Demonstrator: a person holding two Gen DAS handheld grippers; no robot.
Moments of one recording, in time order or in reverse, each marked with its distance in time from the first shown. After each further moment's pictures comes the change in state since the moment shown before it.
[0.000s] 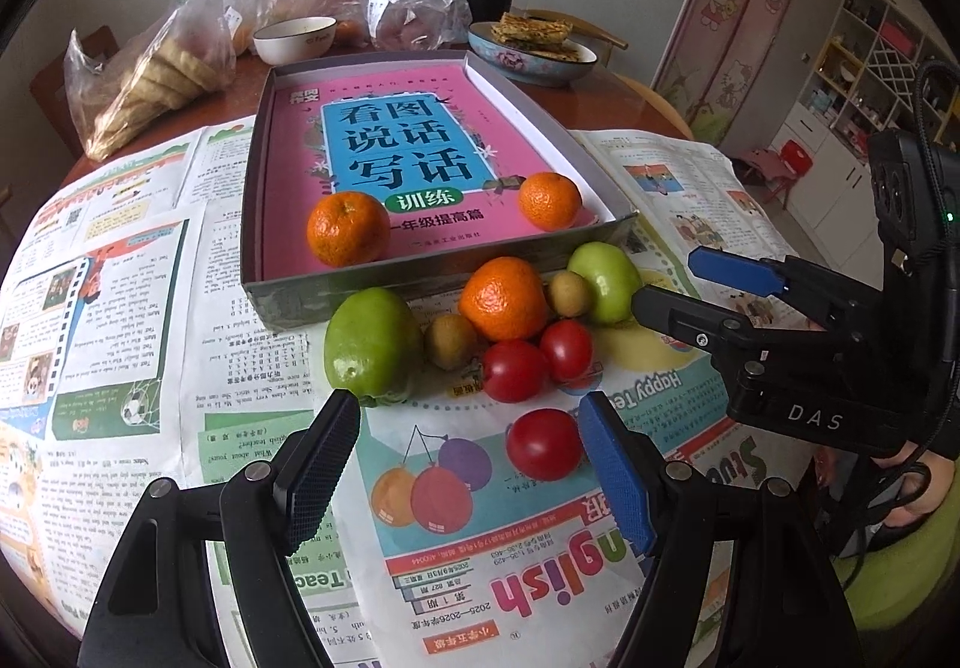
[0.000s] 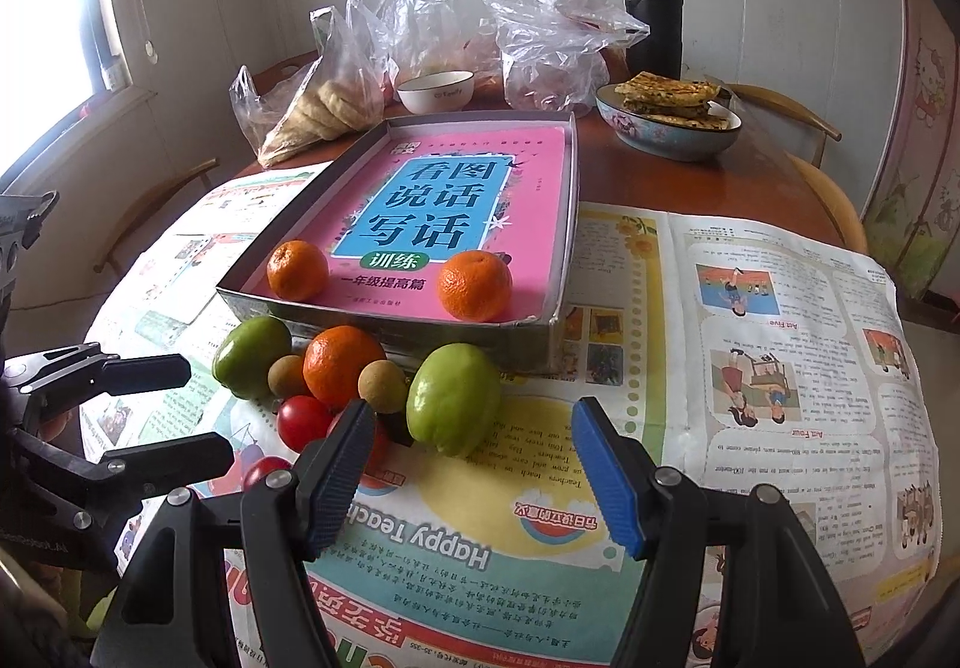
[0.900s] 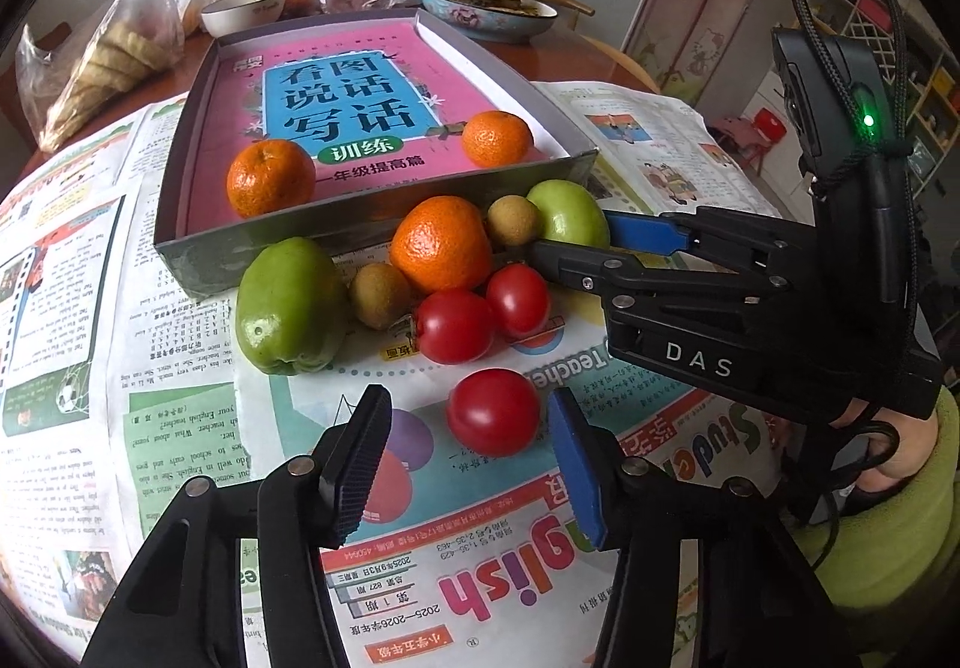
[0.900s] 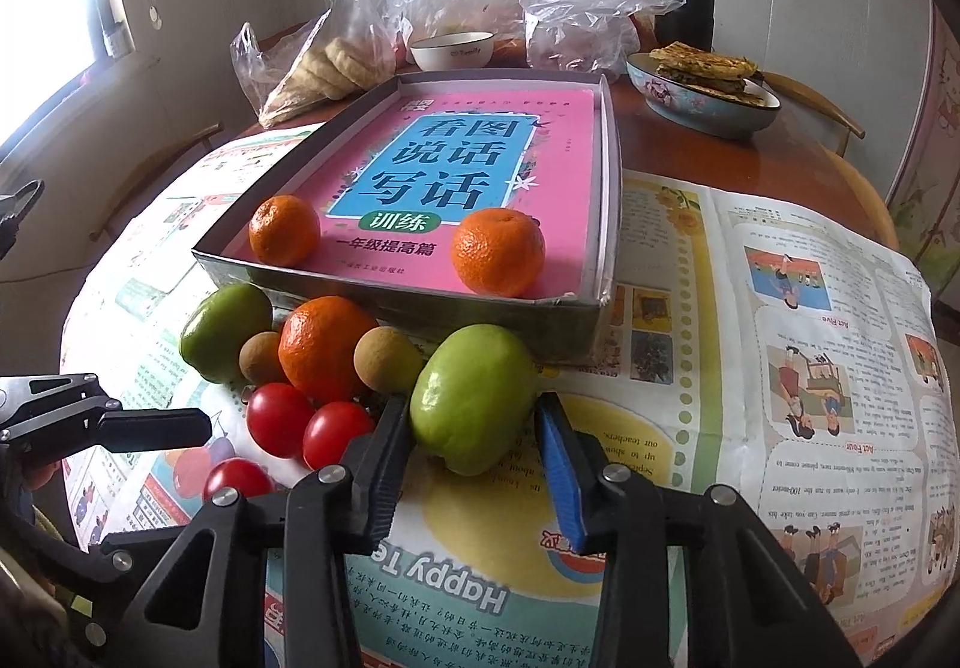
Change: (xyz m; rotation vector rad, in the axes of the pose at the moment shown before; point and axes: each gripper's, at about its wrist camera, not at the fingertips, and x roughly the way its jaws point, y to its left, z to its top) left arm 0.026 -0.015 -0.012 0.046 0.064 -0.074; right arm 0.040 0.007 0.000 -0.044 0.064 0.014
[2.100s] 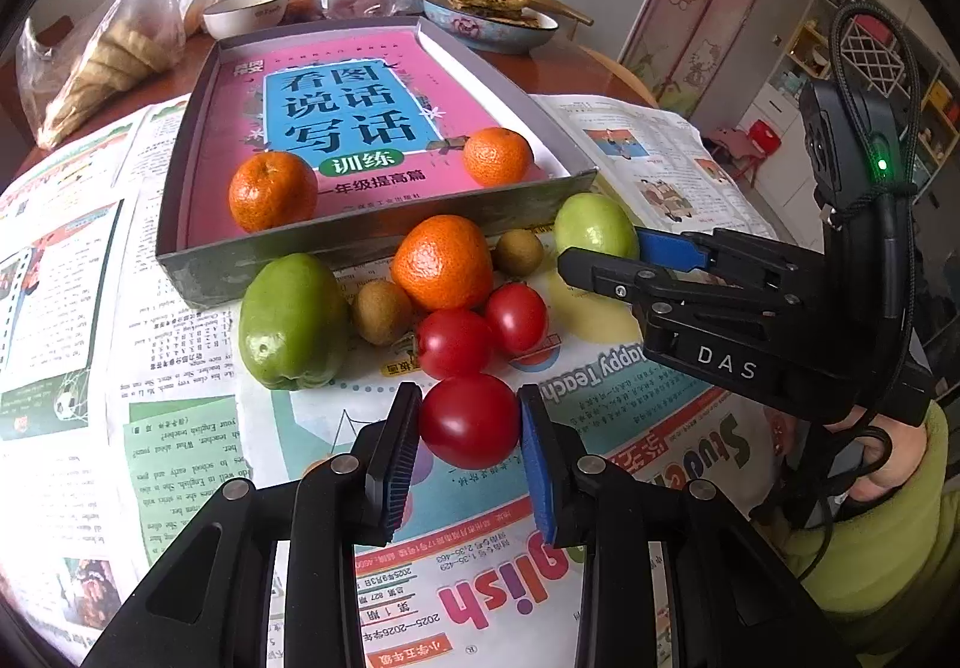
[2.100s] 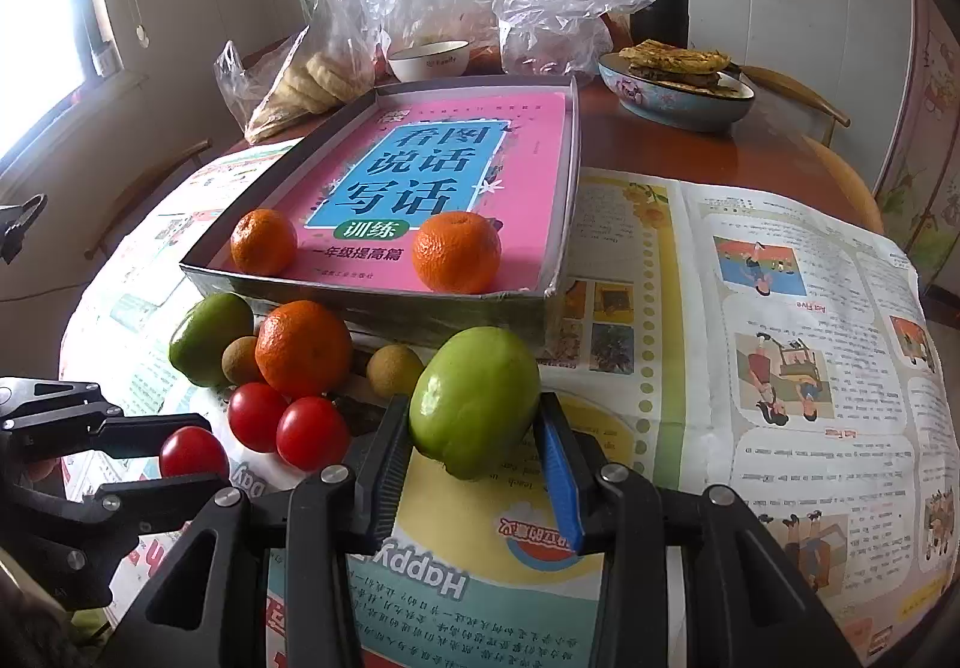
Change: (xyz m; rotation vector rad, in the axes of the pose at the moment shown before) left arm -0.004 0.006 0.005 -0.022 -0.020 -0.020; right arm -0.010 -0.017 -0.005 0.042 -0.024 -0.009
